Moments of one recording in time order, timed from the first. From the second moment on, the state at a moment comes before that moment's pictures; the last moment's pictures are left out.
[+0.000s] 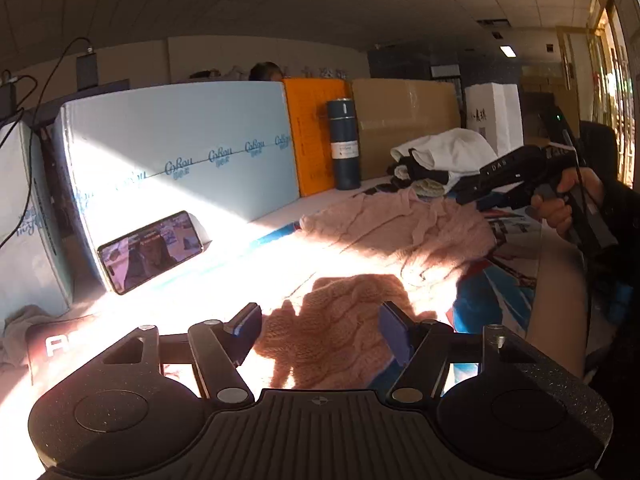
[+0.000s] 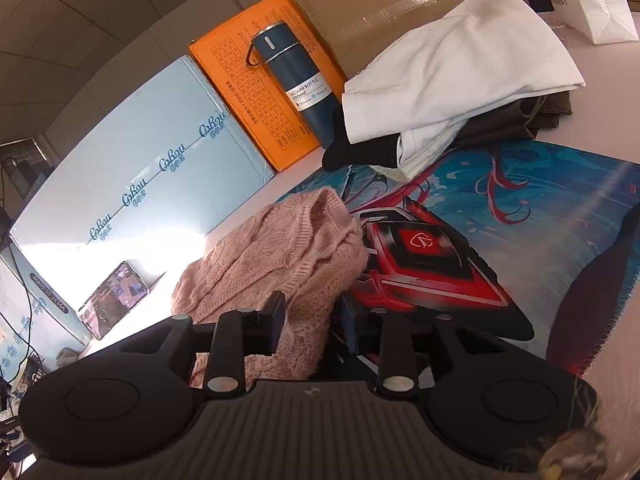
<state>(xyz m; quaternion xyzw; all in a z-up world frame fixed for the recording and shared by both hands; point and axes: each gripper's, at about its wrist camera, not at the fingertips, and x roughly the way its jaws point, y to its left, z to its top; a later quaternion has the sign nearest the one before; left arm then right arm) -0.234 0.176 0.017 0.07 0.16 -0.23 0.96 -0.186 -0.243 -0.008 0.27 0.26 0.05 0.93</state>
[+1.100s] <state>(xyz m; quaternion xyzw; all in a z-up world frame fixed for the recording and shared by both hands) -0.229 0.256 -0.001 0.02 0.30 0.19 0.93 -0.182 -0.220 -0.008 0.20 0.26 0.02 0.94</state>
